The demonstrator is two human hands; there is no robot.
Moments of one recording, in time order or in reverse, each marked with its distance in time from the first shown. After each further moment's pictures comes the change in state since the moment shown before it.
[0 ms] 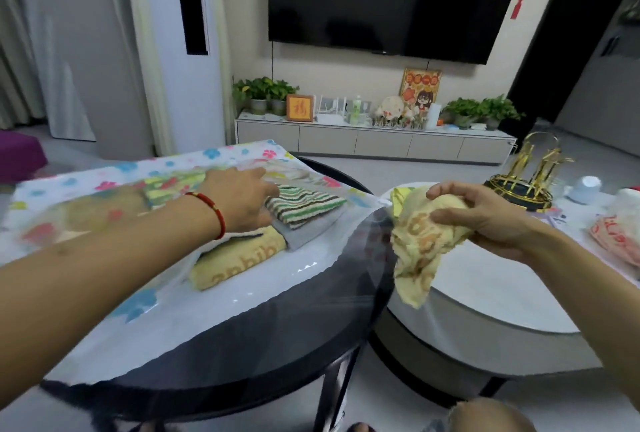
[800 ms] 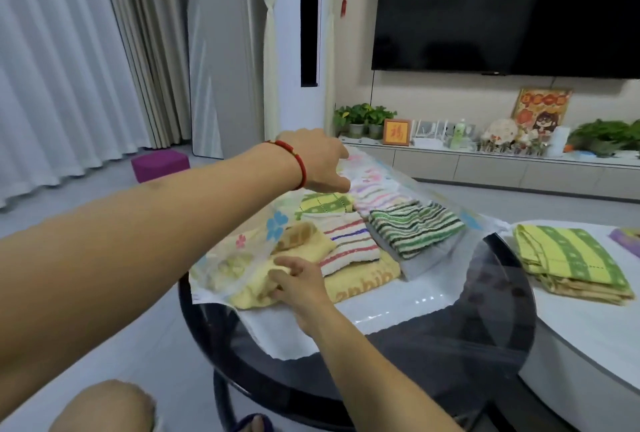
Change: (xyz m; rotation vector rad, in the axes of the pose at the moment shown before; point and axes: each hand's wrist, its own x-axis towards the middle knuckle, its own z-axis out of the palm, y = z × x) left_hand -0.032 -0.108 -0.067 0.023 0.072 -0.213; right_hand 0.103 0.073 0.447 0.254 -0.096 0.175
